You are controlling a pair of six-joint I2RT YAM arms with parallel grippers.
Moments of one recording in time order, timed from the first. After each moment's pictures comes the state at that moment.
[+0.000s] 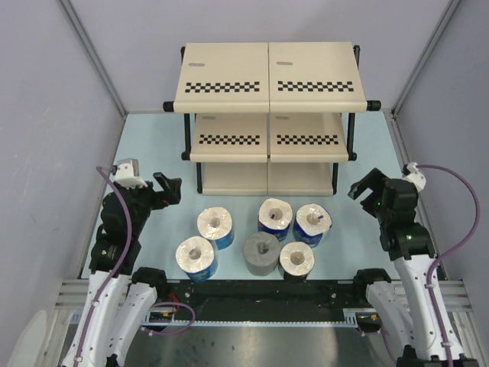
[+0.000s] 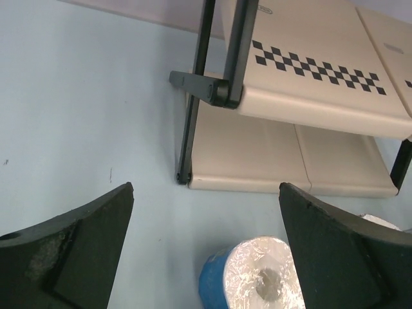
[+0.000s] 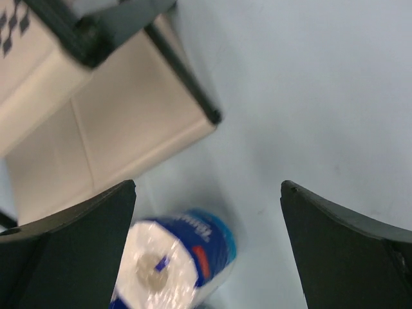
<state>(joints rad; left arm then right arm) -0.15 0.51 0.69 -0.39 -0.01 -0.34 0.04 0.62 0.73 -0.61 0.21 0.62</state>
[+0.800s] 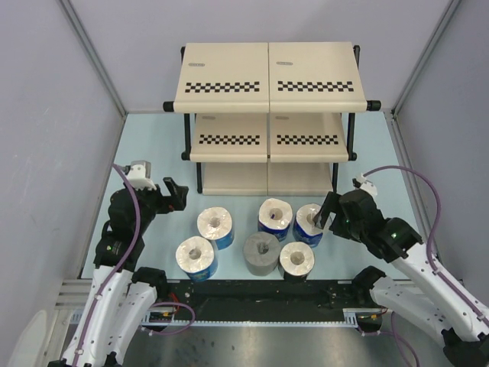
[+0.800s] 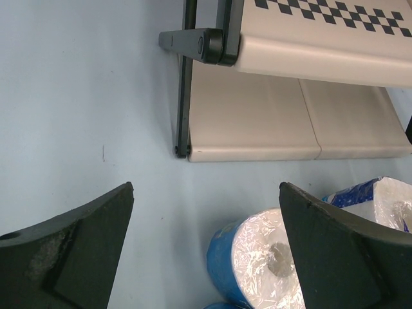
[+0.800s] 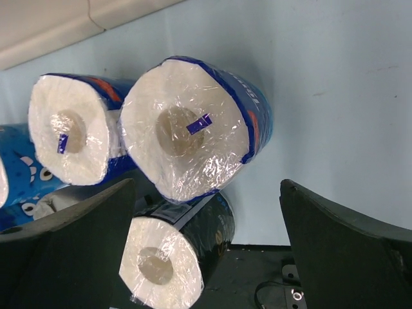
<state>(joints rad) -0.16 0.53 0.64 -0.41 0.07 -0.27 0.63 0.69 0.78 -0.91 0.24 0.84</state>
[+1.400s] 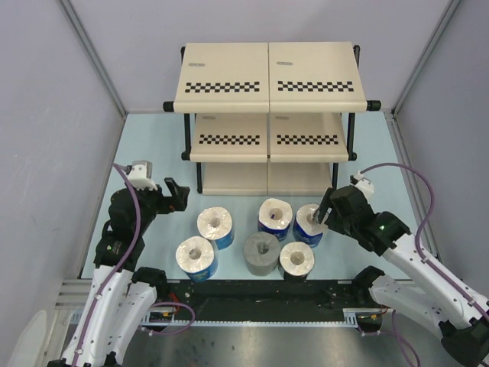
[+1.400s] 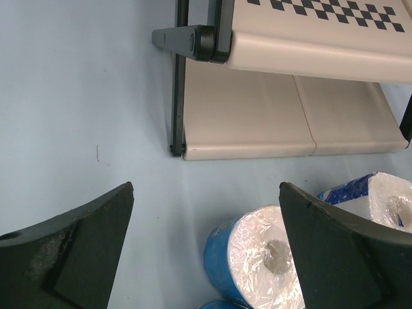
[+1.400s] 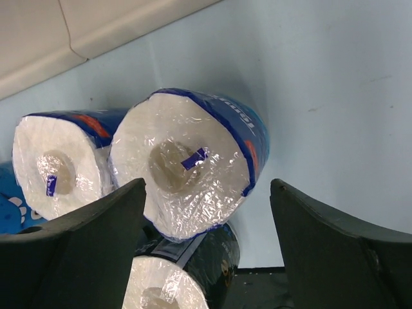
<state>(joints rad) -0.16 0.53 0.64 -0.41 0.08 -0.27 0.65 0.79 0.77 -0.85 0.35 0.91</state>
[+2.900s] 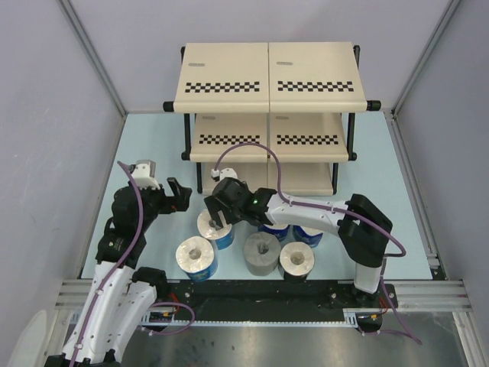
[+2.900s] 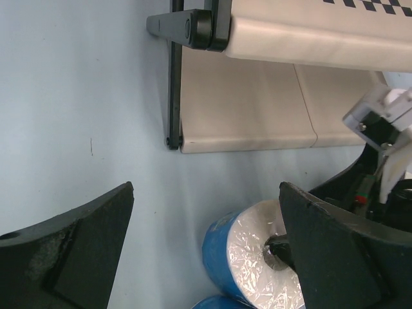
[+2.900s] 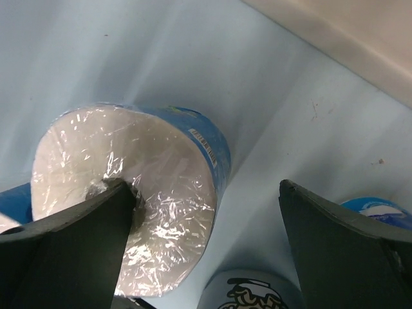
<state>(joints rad) -0.17 0.56 0.64 -0.41 0.09 -0.27 1.11 1.83 1.38 -0.40 0.24 0.51</state>
